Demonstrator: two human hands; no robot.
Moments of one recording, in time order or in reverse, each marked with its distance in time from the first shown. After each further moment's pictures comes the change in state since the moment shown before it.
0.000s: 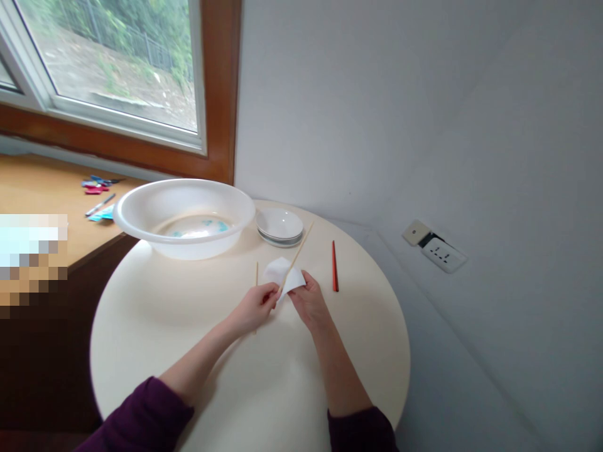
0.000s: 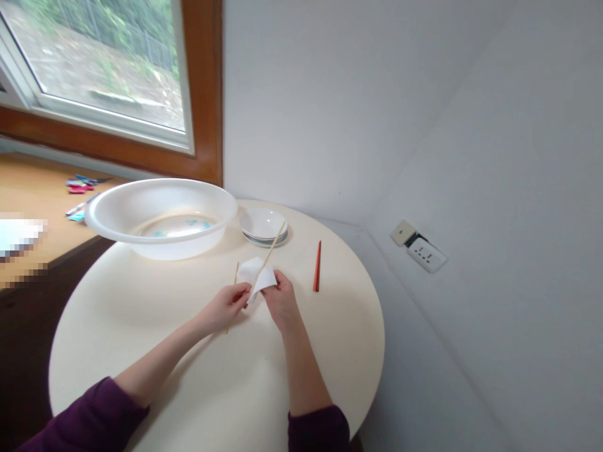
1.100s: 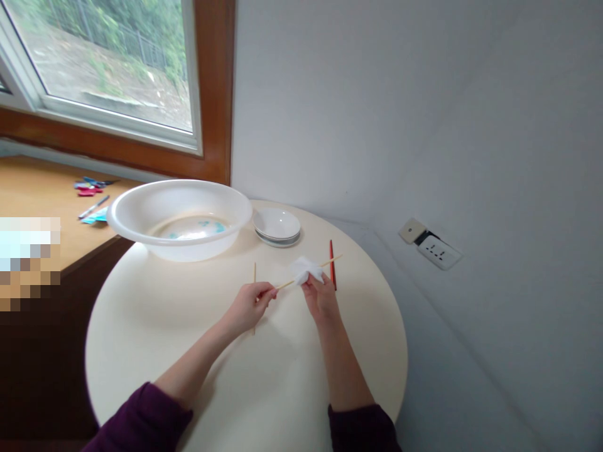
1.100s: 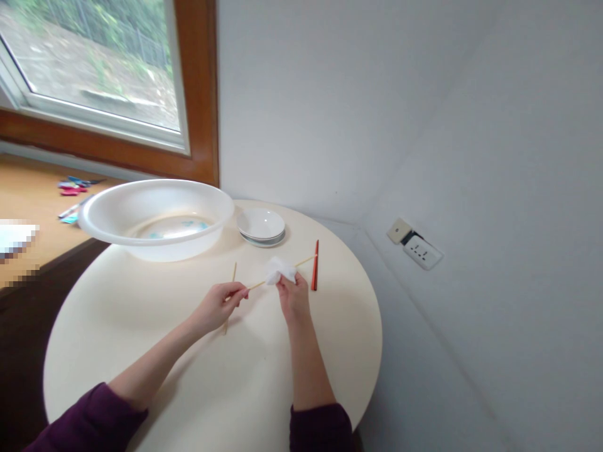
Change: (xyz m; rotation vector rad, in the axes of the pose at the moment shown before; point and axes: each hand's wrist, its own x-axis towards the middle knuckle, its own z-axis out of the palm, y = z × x) left_hand -0.003 0.020 -0.009 0.139 0.107 0.001; right_hand 0.012 -0.002 -0.028 0.086 0.237 -0.146
